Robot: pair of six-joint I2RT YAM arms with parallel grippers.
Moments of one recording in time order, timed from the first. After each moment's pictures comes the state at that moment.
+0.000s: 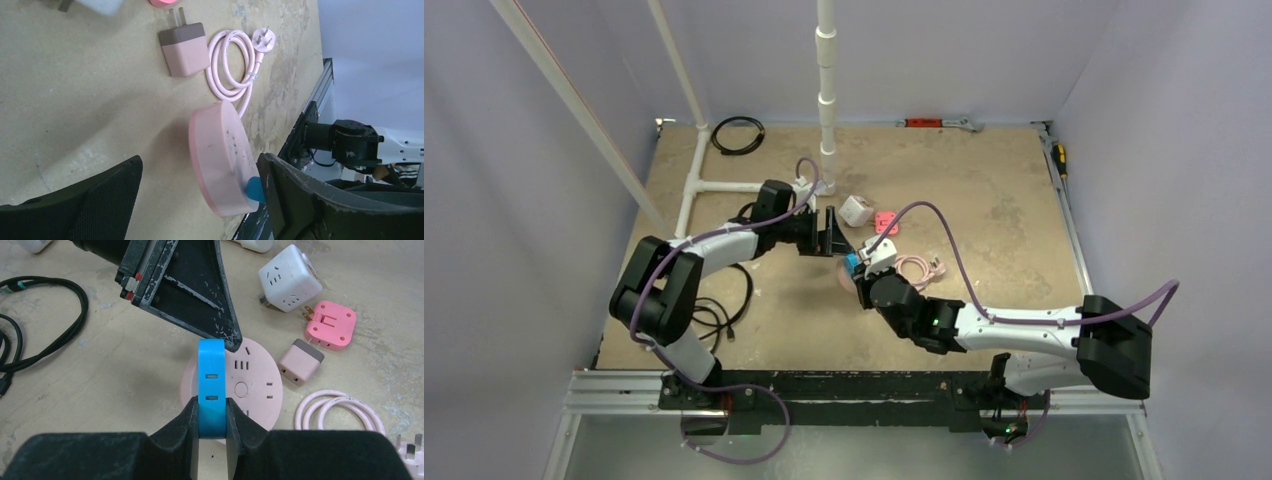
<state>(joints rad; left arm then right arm) -0.41 1.66 0.90 0.04 0.72 -0.50 1.20 1.26 0.61 0.24 0.66 0.32</state>
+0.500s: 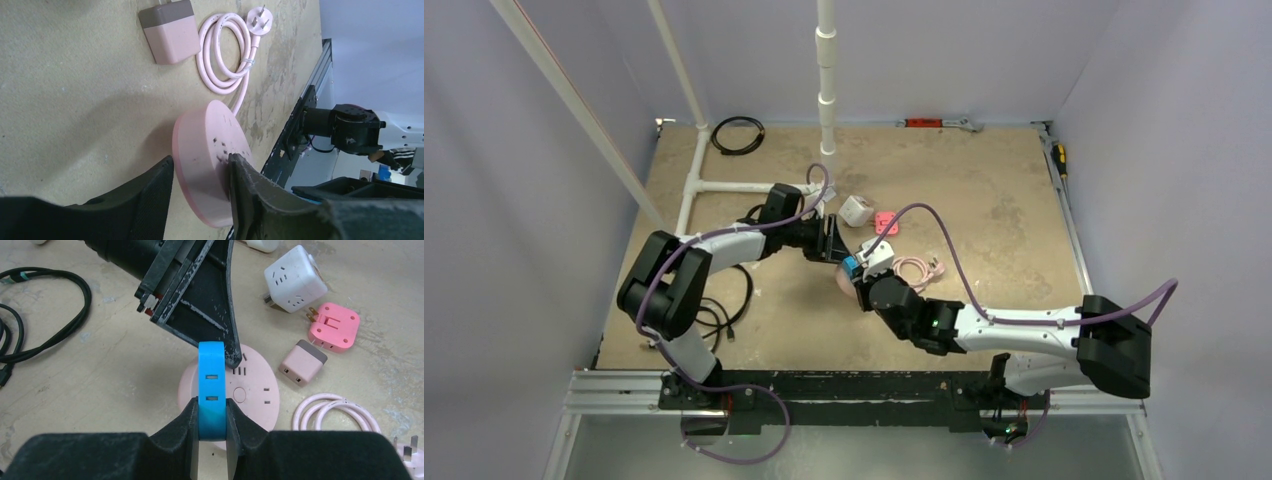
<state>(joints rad) -0.46 1.70 0.91 0.03 0.76 -0.49 1.21 1.26 0.61 0.24 0.65 0.29</state>
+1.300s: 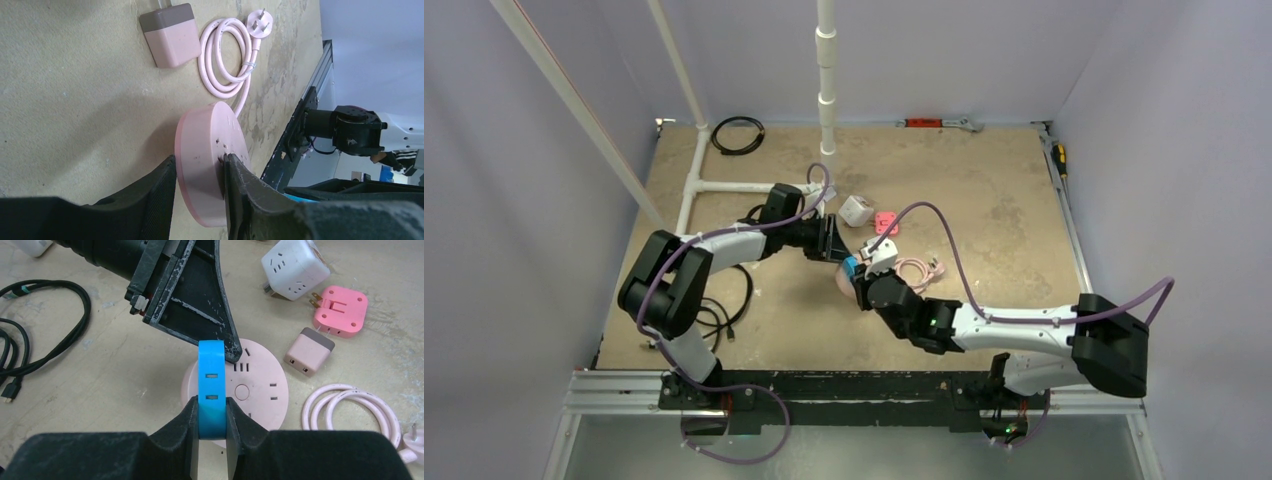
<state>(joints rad) -0.46 1.71 0.91 0.04 0.77 -0.49 1.20 1.28 0.61 0.23 0.67 0.39</state>
